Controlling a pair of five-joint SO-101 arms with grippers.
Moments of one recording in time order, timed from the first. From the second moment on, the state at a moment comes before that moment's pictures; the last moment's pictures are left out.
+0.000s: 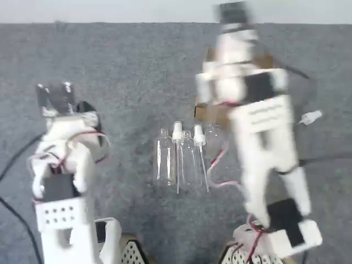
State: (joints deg) left arm -15.3 -59.9 51.9 52.6 2.3; right arm -27.1 -3.3 -16.8 81.4 -6.0
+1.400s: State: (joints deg) left arm -21.5 -47.5 48.4 60.8 -8.9; right arm -39.4 16.4 -24.7 80.5 -25.2
